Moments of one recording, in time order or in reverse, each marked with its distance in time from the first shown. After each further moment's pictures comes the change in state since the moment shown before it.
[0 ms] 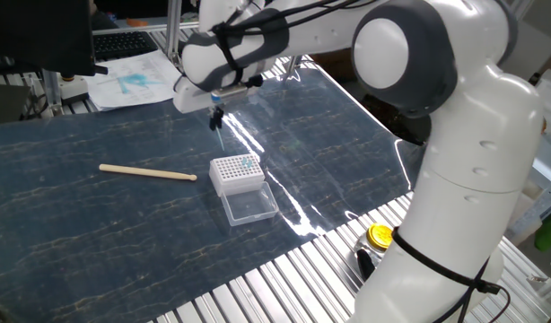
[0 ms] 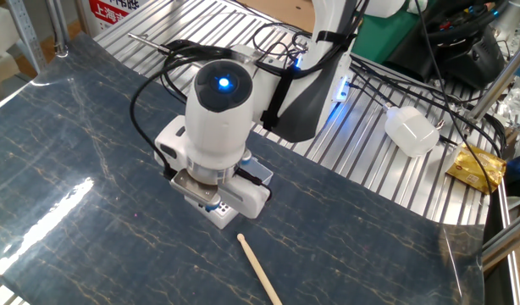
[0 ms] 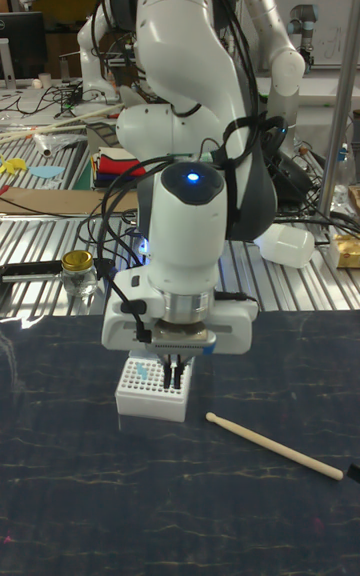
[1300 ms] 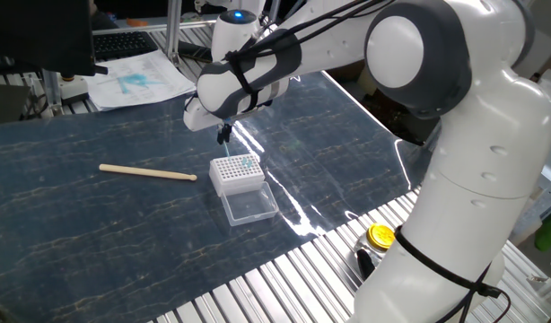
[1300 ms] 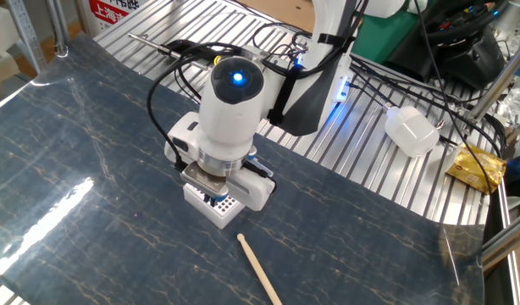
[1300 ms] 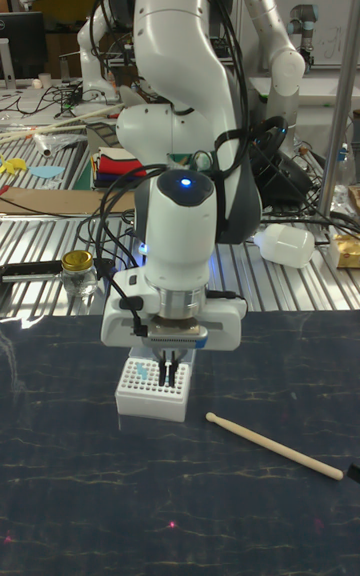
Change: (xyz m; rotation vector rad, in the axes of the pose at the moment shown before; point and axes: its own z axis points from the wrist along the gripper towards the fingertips) arm 0.029 -0.004 0.025 0.008 -0.050 -0.005
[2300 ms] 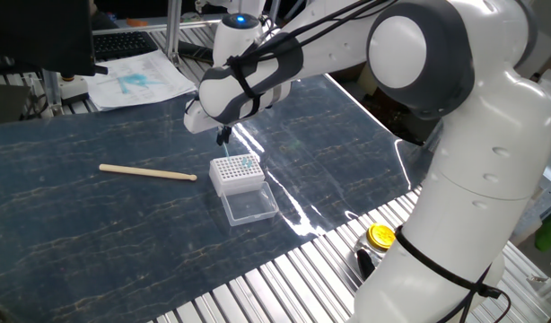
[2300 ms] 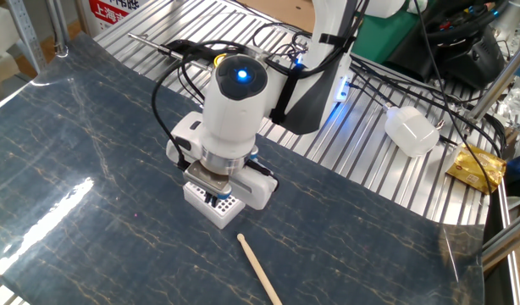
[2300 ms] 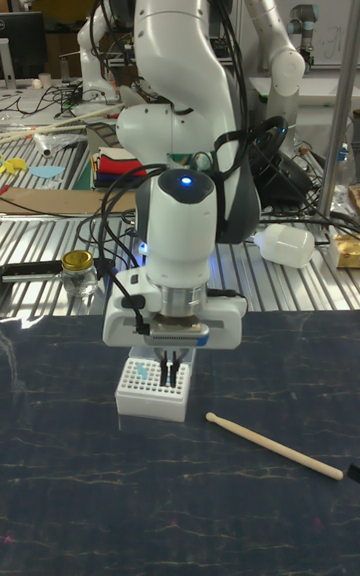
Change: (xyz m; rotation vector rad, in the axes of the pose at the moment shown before) arm 0.002 0.002 0.002 -0.003 -0.029 -0.015
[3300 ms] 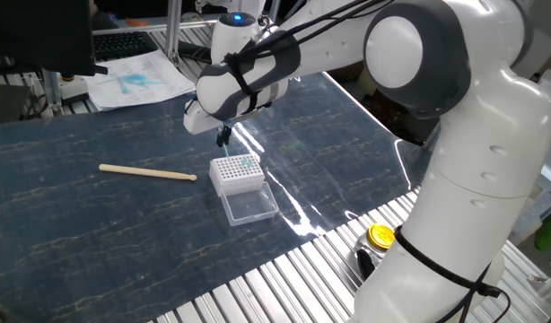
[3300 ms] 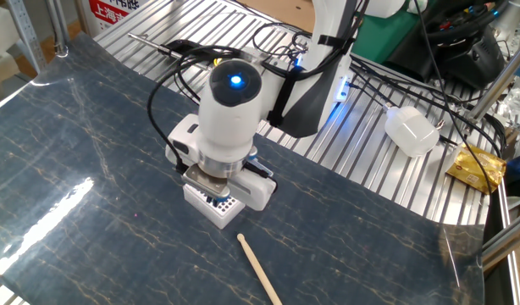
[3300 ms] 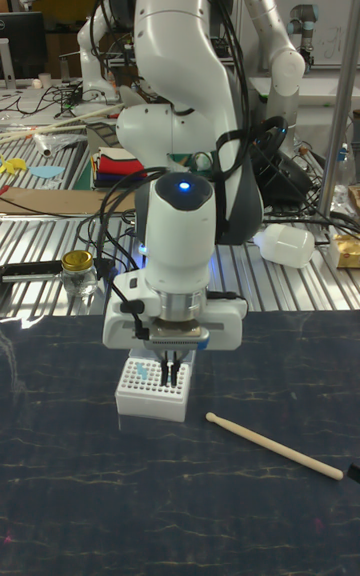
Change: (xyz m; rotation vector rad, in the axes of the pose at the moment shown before) arm 0.000 0.001 0.001 -0.012 0.047 -0.007
